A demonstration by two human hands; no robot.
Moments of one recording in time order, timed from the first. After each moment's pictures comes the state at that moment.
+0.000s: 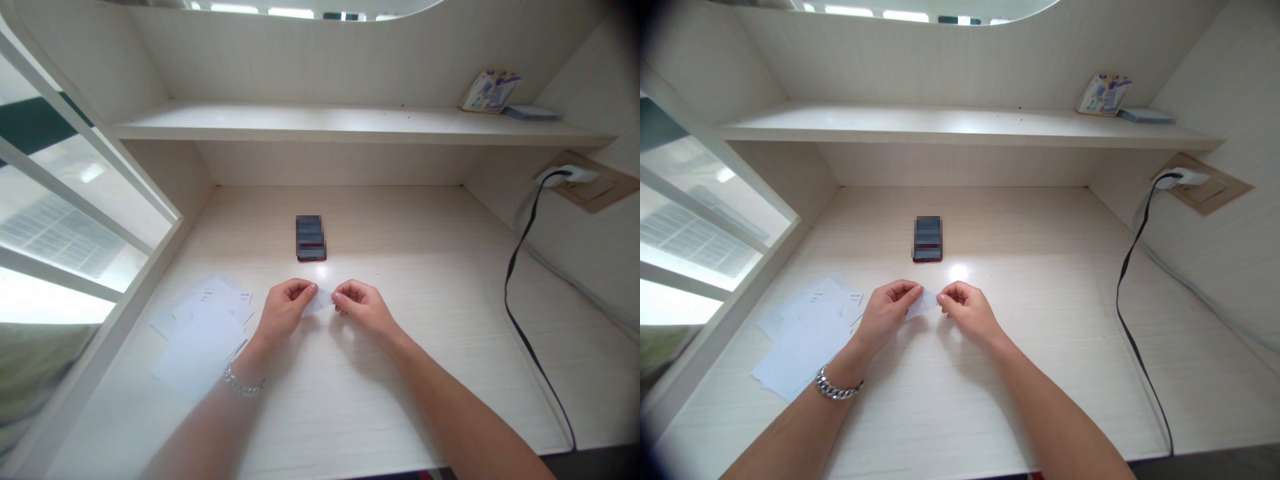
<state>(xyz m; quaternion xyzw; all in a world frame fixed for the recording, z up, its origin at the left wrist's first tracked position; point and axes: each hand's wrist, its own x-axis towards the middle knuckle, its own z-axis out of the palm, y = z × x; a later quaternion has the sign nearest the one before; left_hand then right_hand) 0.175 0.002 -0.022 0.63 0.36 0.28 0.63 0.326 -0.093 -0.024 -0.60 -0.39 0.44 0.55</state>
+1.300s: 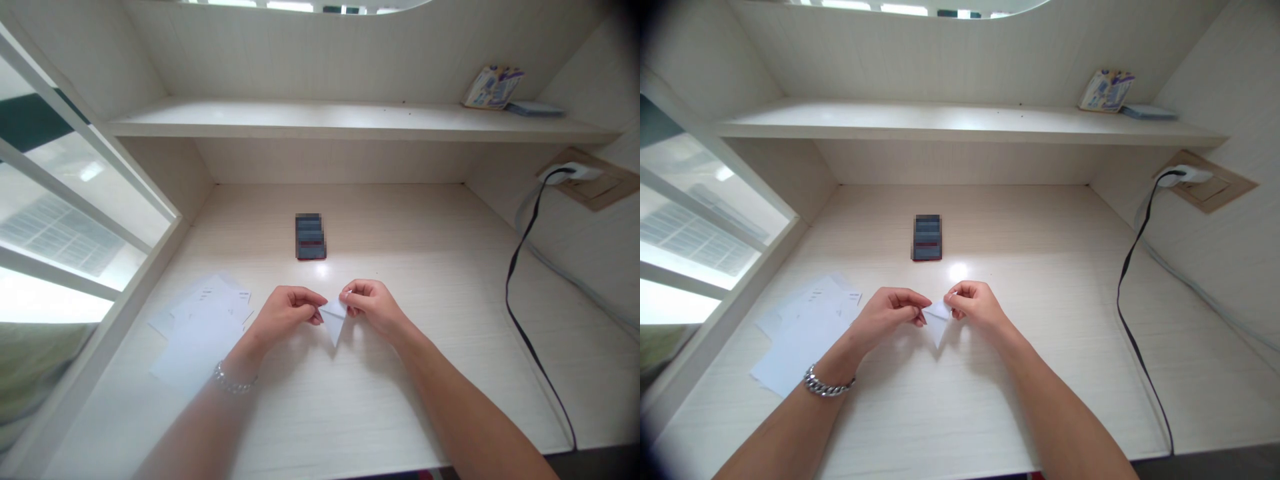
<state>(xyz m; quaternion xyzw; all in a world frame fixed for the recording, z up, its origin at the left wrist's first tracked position) 0.166 0.004 -0.013 0.65 0.30 0.12 0.69 0.338 -0.096 -0.020 -0.57 -0.32 0.51 0.56</state>
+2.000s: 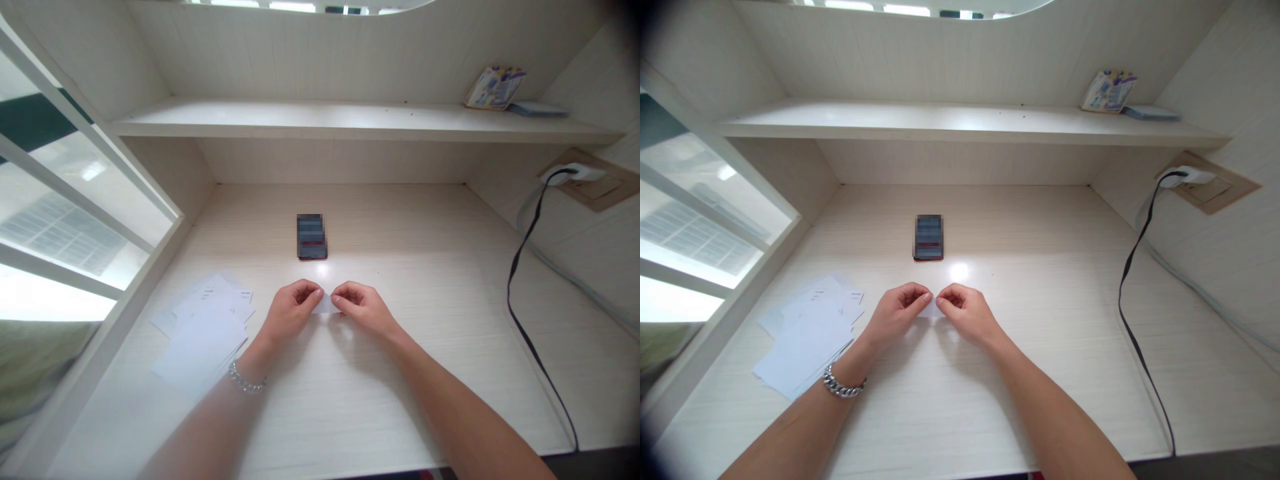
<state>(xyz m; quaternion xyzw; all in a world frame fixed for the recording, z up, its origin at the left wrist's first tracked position) 0.175 -0.001 -0.028 0.73 0.32 0.25 0.56 0.324 -0.094 -0.025 -0.64 -0.45 0.40 0.49</state>
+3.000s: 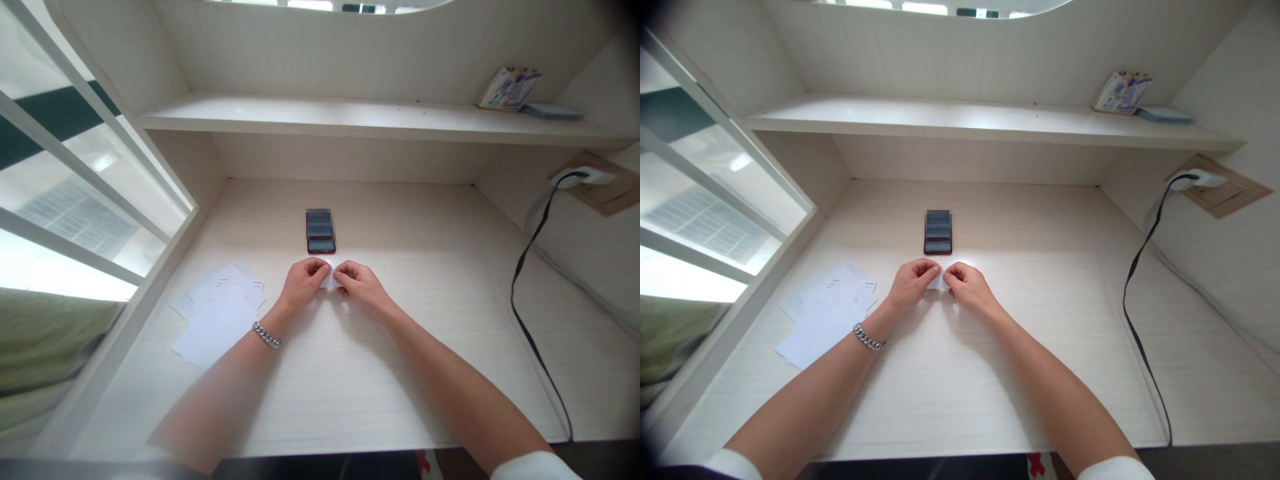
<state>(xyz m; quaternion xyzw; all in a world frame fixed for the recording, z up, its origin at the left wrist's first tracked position) 0.198 0.023 -0.039 0.72 0.32 0.30 0.54 0.325 -0.061 -0.032 -0.66 -0.44 0.39 0.48</state>
